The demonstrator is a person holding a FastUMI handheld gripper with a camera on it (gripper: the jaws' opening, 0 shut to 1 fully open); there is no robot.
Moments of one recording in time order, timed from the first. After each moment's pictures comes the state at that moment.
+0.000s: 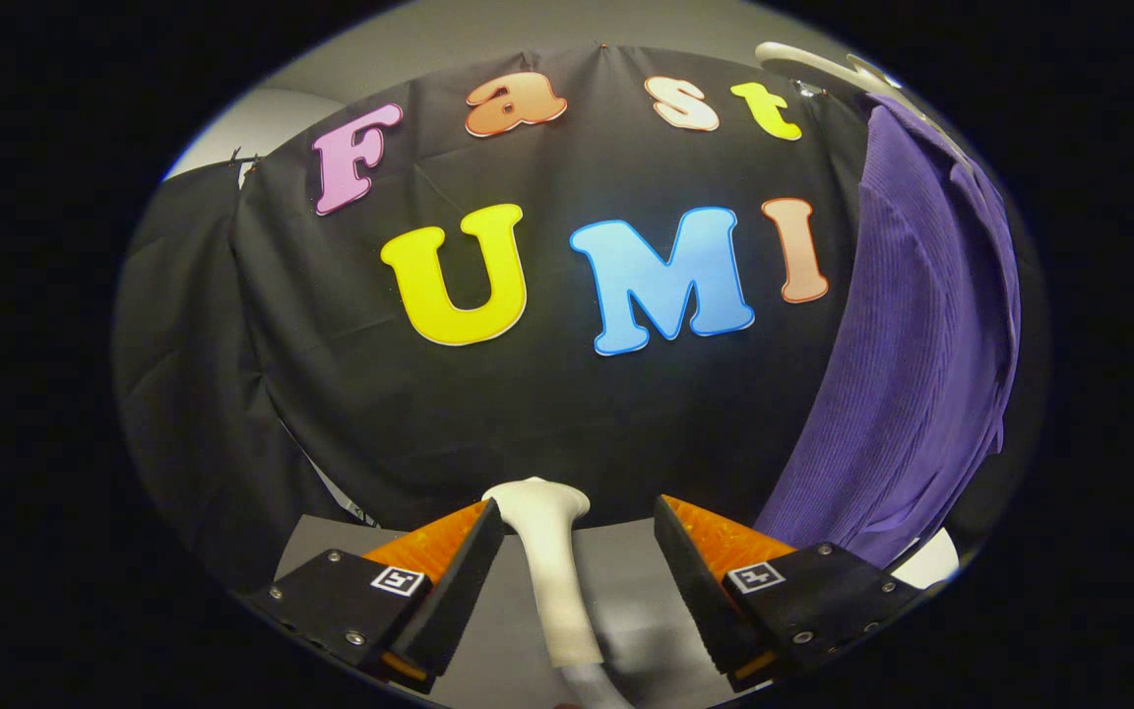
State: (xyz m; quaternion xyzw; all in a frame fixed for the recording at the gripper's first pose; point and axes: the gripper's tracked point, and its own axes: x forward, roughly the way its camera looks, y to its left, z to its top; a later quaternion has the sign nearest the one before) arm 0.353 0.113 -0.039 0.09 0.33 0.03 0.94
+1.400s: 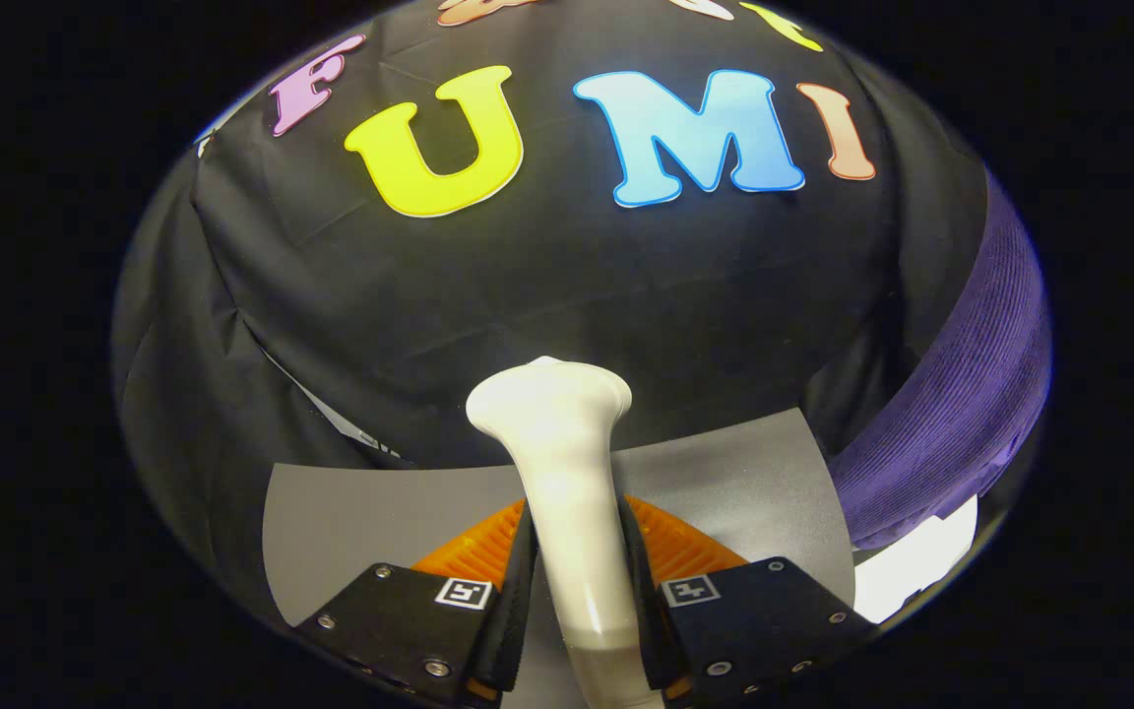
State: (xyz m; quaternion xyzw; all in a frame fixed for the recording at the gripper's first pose) arm 0.350 0.166 -0.146 0.11 0.47 0.04 0.87
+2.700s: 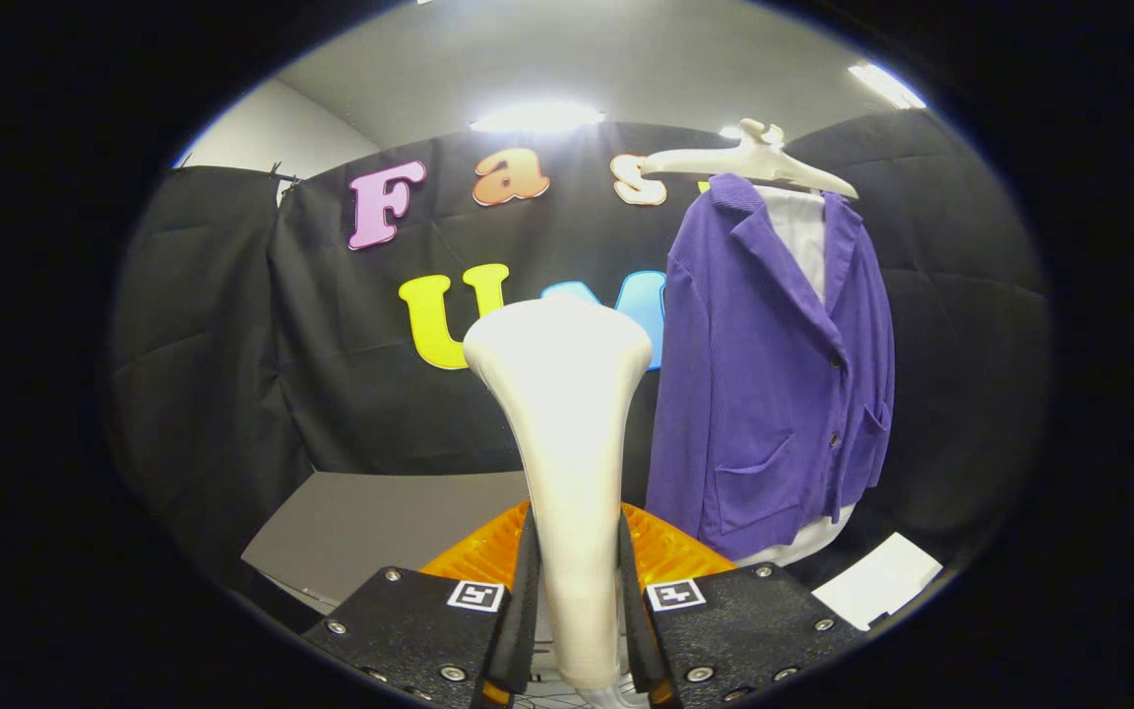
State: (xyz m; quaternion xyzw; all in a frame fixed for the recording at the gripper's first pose) arm 0.129 0.057 0.018 0.06 0.19 -0.02 0.98
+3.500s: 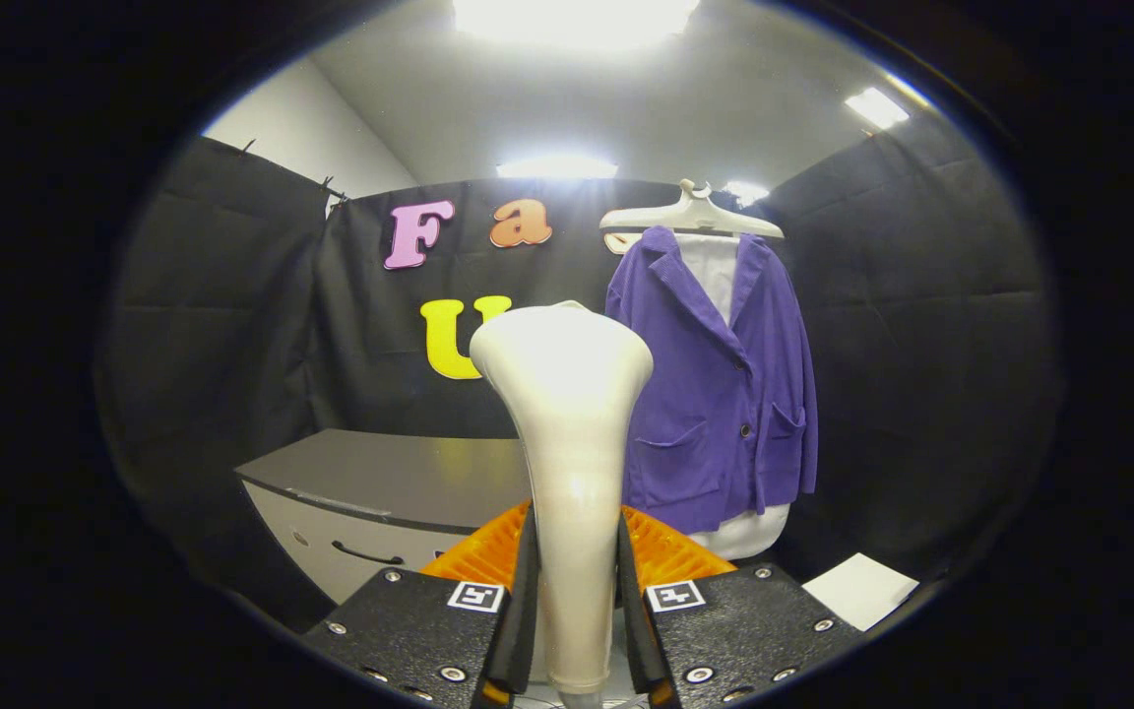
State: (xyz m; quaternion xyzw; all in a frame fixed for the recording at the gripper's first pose) arm -0.029 -0.006 -0.020 0.01 0.10 -0.01 0.99
